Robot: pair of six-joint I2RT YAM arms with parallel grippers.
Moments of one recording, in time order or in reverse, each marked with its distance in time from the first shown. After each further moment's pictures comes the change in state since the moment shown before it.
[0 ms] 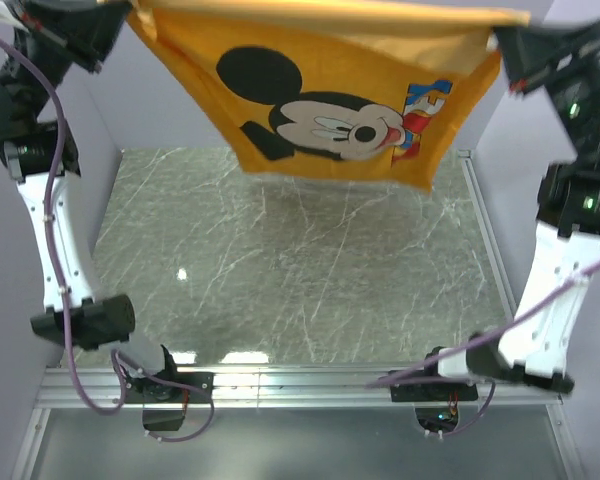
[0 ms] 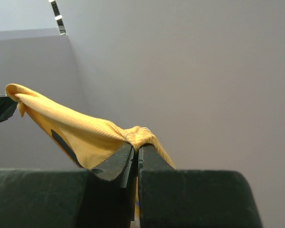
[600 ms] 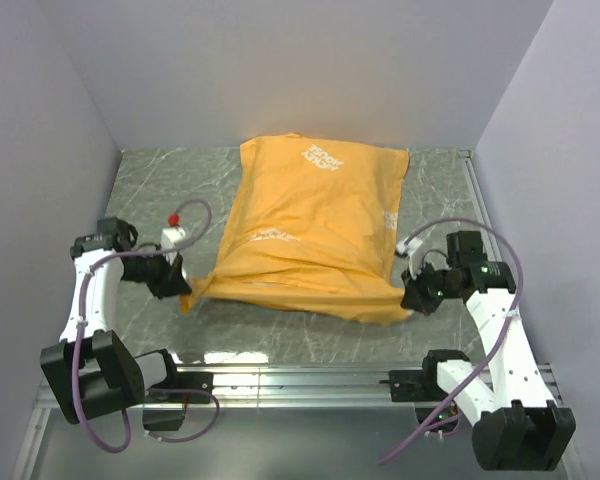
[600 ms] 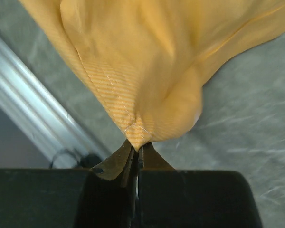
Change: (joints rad) left arm 0.045 -0.473 -1.292 -1.622 -0.016 1.963; right arm 0.184 -0.543 -1.474 -0.937 0.064 -1.281
